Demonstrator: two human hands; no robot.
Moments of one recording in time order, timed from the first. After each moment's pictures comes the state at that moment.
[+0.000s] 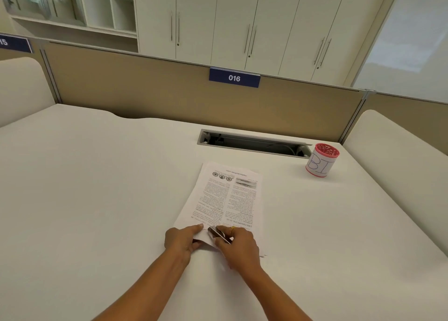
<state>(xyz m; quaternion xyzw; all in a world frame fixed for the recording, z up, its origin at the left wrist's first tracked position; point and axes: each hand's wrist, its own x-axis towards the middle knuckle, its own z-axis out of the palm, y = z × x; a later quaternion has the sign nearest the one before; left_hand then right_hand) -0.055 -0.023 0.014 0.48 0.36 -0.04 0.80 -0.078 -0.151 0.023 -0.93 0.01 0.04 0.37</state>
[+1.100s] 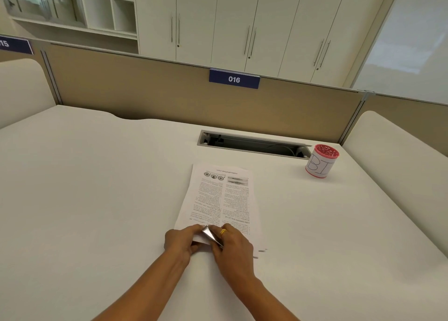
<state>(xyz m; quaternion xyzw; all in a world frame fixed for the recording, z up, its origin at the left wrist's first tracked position) -0.063 -0.022 0.023 0.50 0.35 -0.07 0.79 -0.086 -0.138 0.012 -0.94 -0.12 -0.13 0.29</state>
